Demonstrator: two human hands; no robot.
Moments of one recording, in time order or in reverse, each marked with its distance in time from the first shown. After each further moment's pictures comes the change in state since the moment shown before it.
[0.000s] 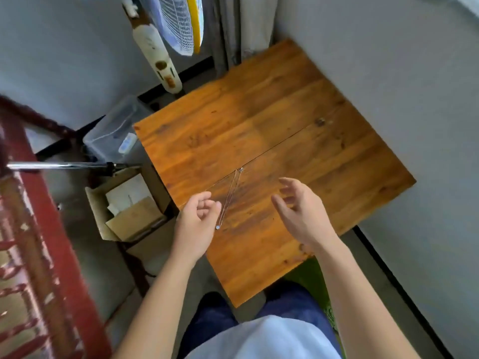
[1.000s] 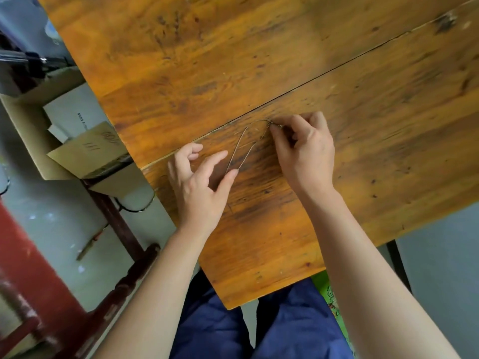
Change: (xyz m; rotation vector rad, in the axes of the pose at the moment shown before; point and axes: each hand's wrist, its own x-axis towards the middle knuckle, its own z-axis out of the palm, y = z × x) left_hand 0.137 -0.164 0.103 0.404 0.215 0.264; right_hand 0.155 0.089 0.167 -0.129 0.175 -0.106
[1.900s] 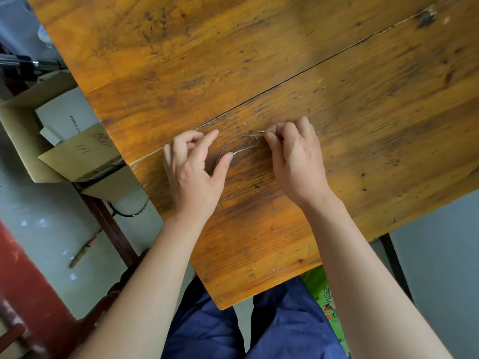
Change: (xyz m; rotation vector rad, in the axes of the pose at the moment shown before) left_hand 0.010 0.011 0.010 -0.007 0.050 0.035; right_hand -0.019 0.024 0.000 -0.034 -0.099 -0.195
